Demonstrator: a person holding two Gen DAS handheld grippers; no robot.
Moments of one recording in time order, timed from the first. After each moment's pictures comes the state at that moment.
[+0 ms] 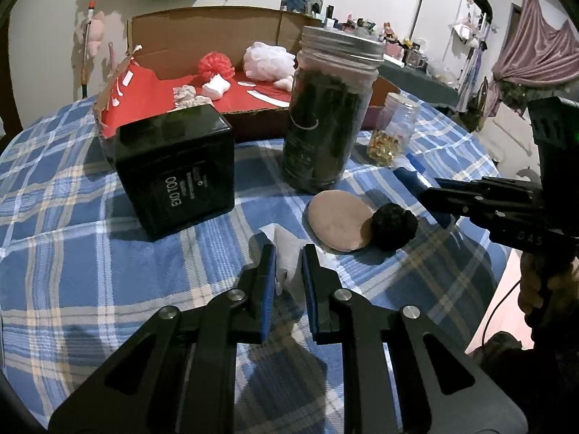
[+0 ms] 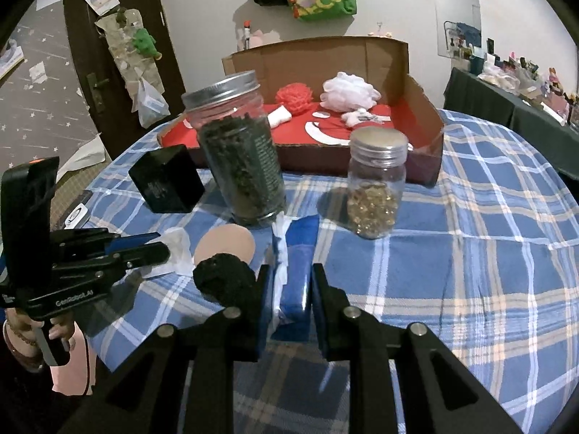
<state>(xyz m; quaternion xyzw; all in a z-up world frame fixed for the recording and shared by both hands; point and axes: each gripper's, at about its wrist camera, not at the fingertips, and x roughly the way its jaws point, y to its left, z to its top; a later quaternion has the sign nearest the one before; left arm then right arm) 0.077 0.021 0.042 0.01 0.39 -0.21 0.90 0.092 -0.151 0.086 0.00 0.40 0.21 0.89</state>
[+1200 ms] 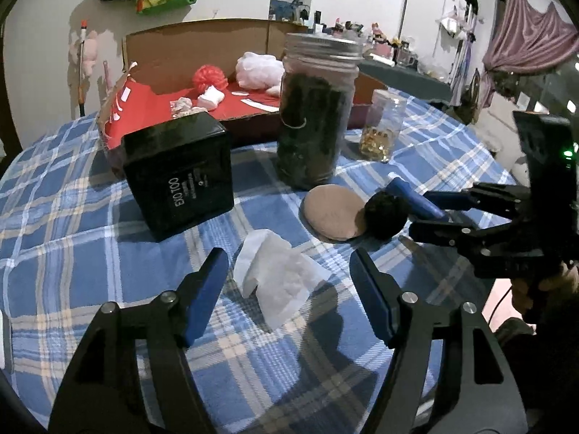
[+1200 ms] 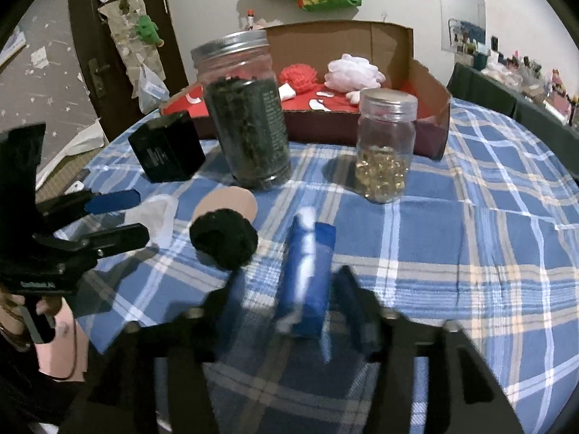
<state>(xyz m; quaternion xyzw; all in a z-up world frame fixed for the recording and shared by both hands) 0.061 0.020 0.042 0.04 0.37 -0.21 0.91 0.076 -0.146 0.062 -0.01 0.41 0.21 0.89</state>
